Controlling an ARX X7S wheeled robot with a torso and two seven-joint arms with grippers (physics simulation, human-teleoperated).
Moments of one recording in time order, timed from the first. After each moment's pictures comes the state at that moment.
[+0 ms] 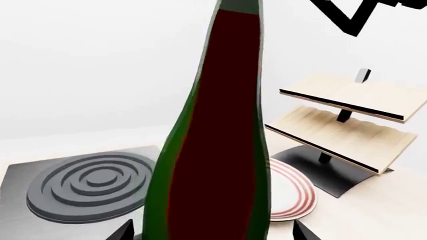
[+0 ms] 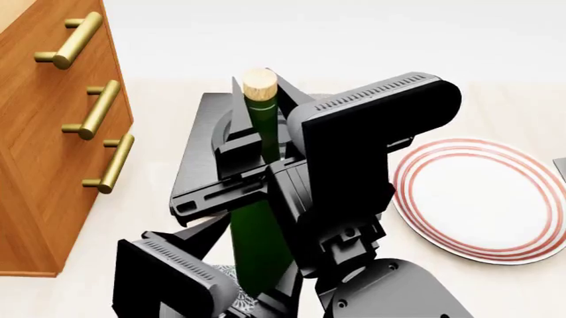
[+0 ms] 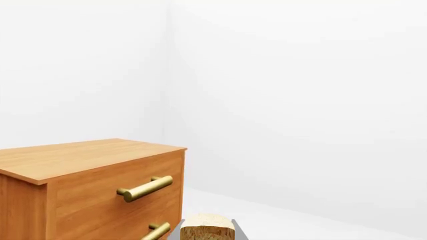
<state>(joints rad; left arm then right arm) -0.41 -0.17 0.56 0.35 -0.52 -0.50 -0.19 0.72 0.26 -0.28 -0.57 0.63 0.78 0.22</state>
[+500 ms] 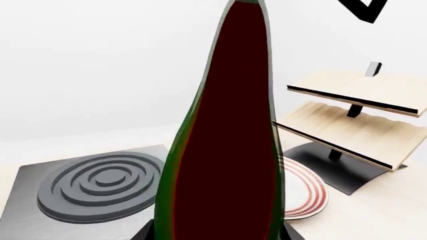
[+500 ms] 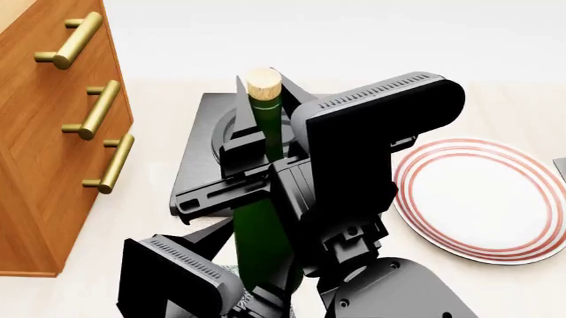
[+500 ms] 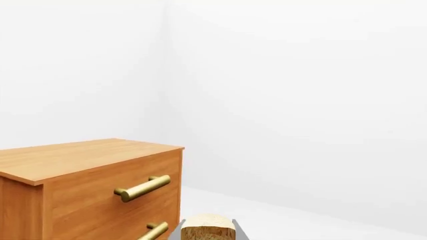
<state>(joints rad) -0.43 -0.17 0.58 0.32 -0.49 -0.48 -0.20 0.72 0.27 -0.29 -0.56 0.65 0.78 0.24</state>
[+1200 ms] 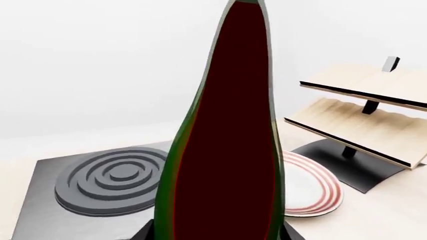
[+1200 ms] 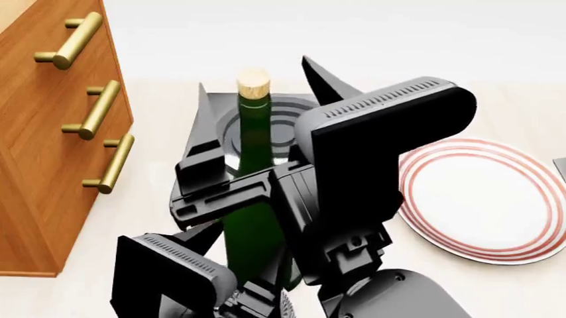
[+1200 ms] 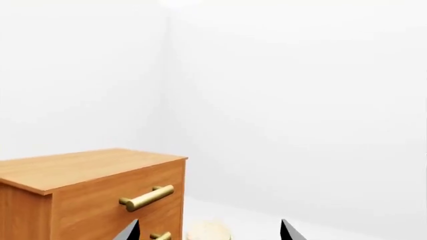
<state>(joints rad) -0.43 -0.19 0.57 0.30 -0.50 -0.48 -0.23 0.71 0.28 -0.28 -0.61 0.66 0.76 0.24</state>
